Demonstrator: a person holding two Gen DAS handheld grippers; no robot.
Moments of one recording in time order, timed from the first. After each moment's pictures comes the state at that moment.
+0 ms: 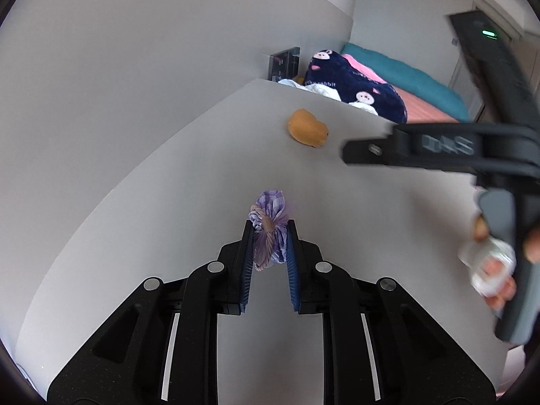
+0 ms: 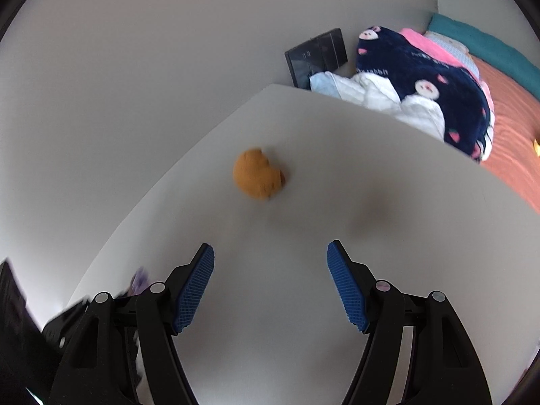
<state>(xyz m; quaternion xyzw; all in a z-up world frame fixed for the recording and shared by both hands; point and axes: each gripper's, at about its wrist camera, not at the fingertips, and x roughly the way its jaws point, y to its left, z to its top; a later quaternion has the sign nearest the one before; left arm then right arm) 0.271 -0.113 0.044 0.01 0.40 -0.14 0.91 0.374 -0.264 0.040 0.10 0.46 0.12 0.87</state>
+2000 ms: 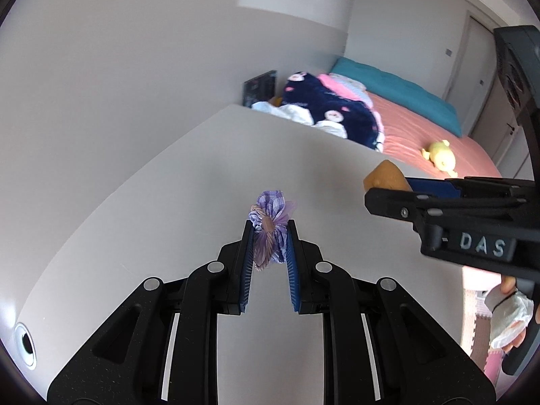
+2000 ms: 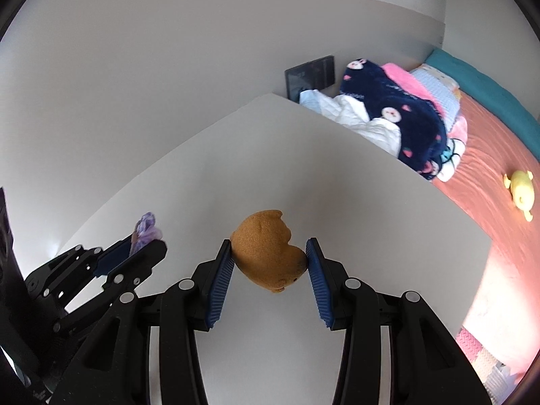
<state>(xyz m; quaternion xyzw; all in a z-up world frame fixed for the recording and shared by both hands) 0.212 -0.168 0.098 0.01 0.37 -0.14 0.92 0.260 -0.297 0.103 0.02 0.45 0.11 0.89</state>
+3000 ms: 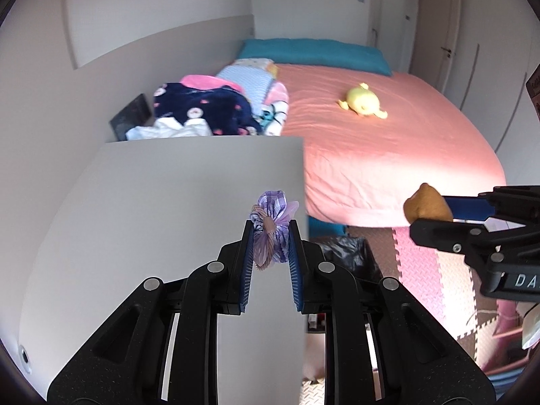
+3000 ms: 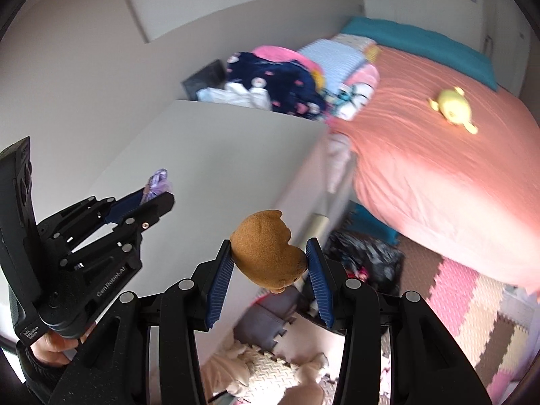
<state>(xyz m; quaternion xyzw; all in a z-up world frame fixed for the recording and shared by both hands) 0.113 -0.388 0.112 0.14 0.37 -0.26 0.88 0.078 -0.526 0.098 0.13 0.45 0.01 0.88</state>
